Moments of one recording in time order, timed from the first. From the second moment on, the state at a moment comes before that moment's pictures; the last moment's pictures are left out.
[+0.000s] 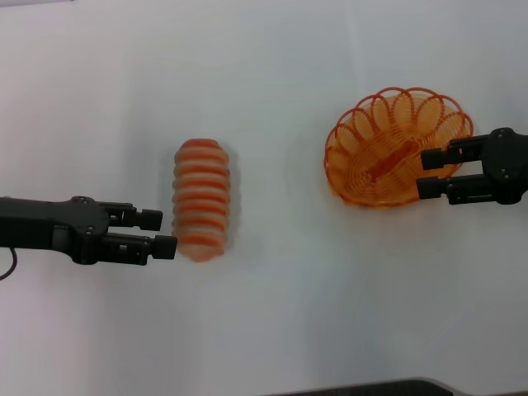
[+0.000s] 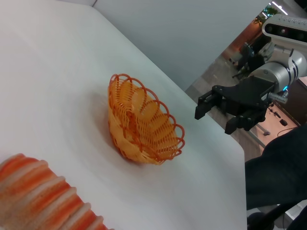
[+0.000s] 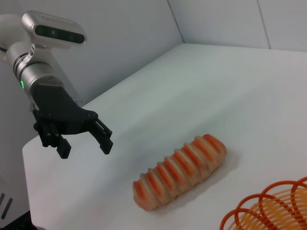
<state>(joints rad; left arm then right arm) -0.55 -2.03 0.66 0.67 2.25 1.86 -1.76 0.48 1.97 -0.49 -0.73 -2.28 -1.85 1.54</state>
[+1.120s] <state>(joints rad) -0.56 -2.03 0.65 0.67 2.25 1.84 -1.76 0.63 1.89 -0.45 -0.77 -2.18 -1.54 2.02</state>
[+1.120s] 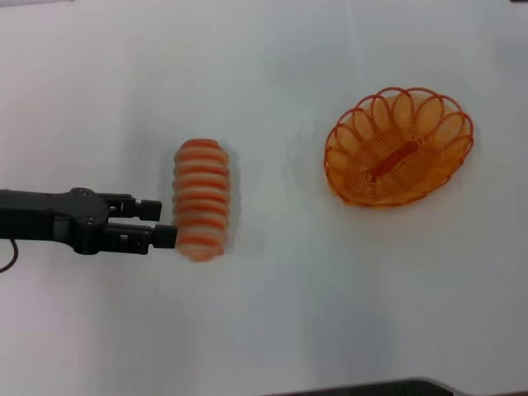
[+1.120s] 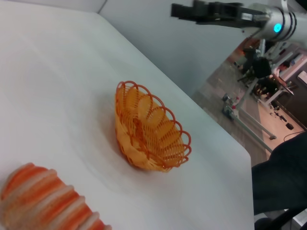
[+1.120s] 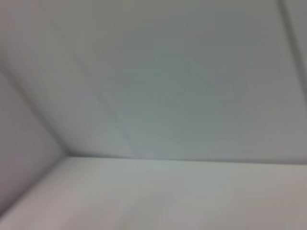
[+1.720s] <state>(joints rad) -0.56 -2.04 0.63 0.67 2.24 1.82 -1.76 0.78 1.93 -0.63 -0.81 -2.71 -1.44 2.27</state>
